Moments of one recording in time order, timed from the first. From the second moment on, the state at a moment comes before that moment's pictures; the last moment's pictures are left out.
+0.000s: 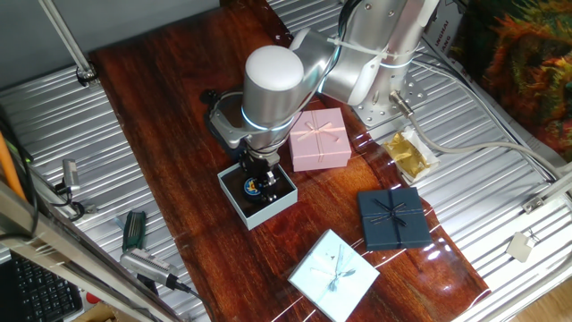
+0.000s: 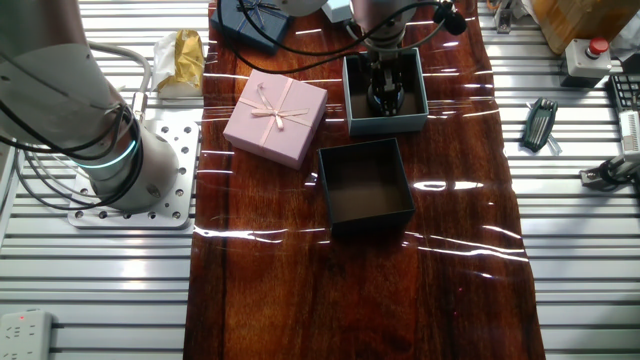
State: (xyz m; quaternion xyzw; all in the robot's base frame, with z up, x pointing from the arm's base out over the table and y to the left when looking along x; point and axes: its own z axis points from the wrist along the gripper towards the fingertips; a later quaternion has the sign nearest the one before) arm 0.483 0.148 0.044 -0.07 1.00 0.00 0.07
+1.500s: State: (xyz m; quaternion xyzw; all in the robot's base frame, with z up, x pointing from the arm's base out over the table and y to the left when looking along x) arm 0.484 0.148 0.046 -0.08 0.99 0.01 0.06
